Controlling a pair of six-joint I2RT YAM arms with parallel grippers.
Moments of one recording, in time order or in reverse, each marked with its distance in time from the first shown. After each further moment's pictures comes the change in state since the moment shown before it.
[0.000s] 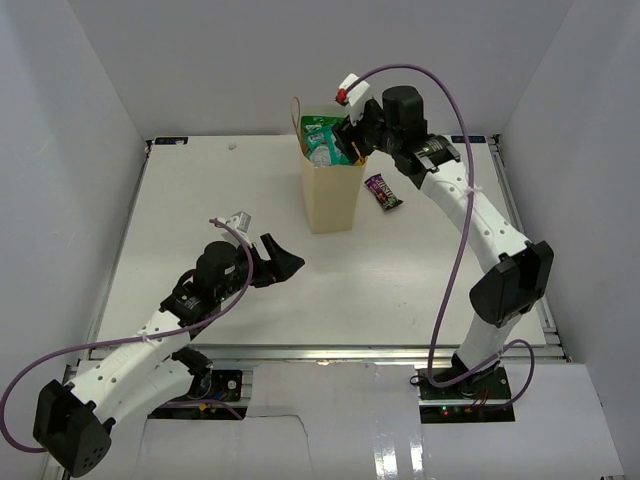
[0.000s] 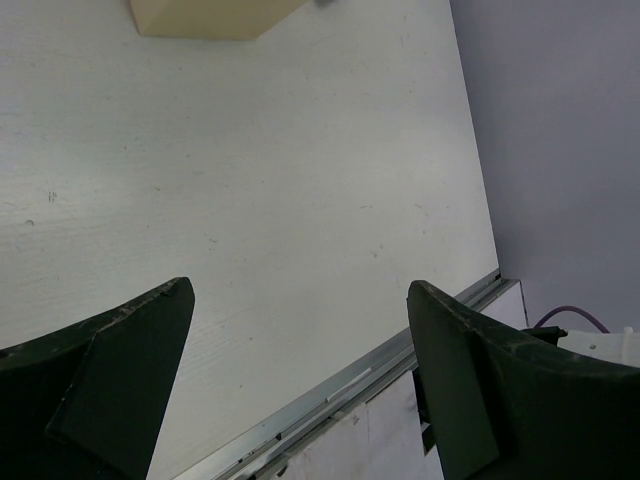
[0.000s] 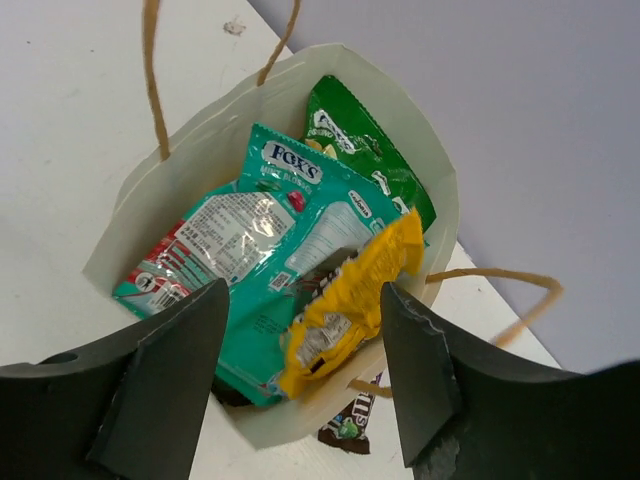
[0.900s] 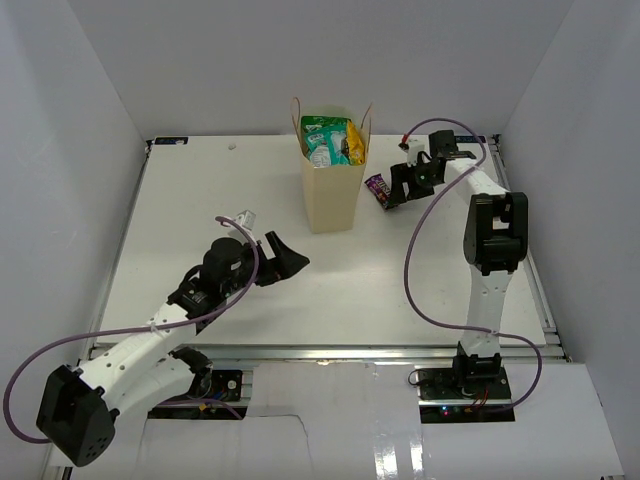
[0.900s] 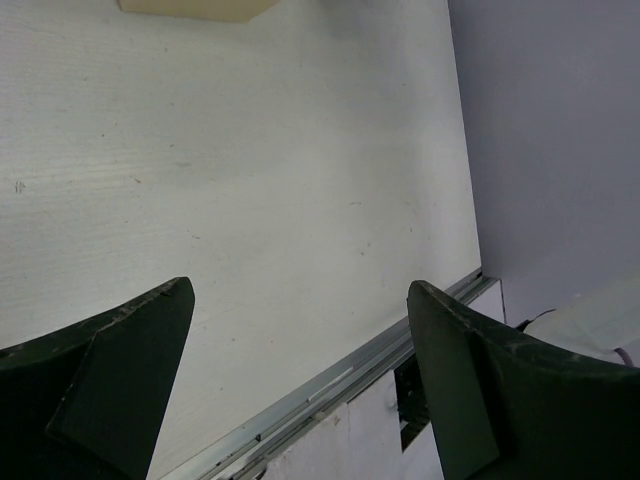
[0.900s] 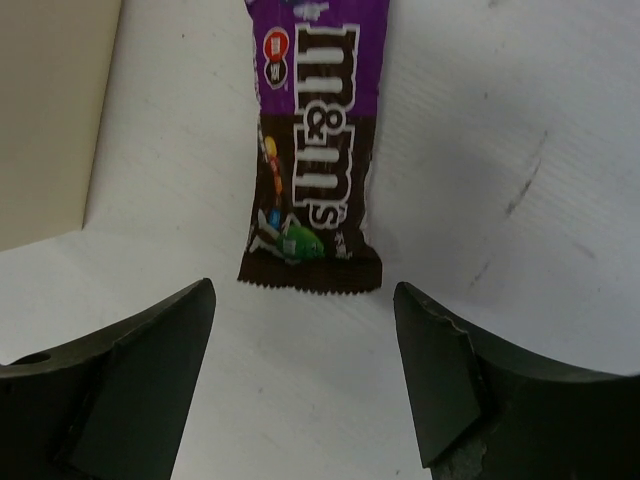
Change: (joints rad) left arm 0.000 0.081 0.002 0.052 0.032 -0.034; right arm -0.426 0.384 -0.126 -0.210 -0.295 0.166
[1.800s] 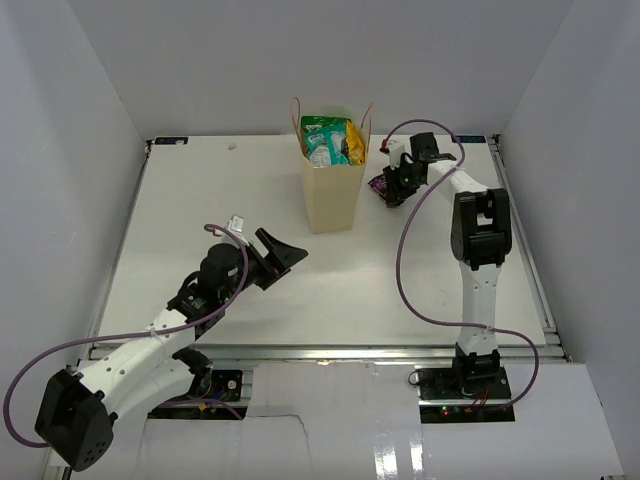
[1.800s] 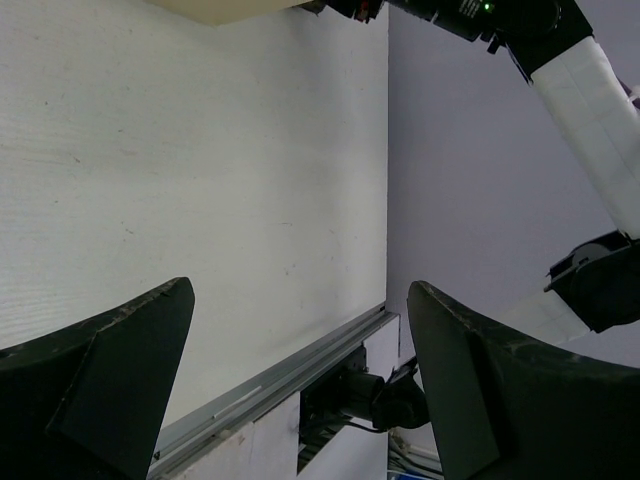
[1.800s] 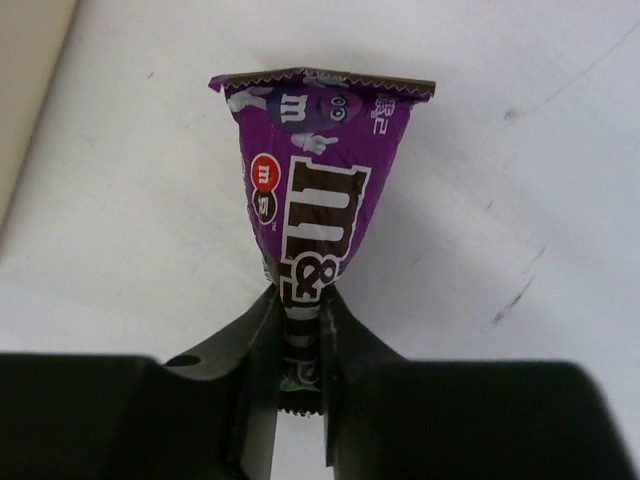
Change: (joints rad) left arm 0.000 -0.038 -0.062 0.090 -0.027 -0.300; right arm 0.072 0.151 0.119 0.071 0.102 -0.154
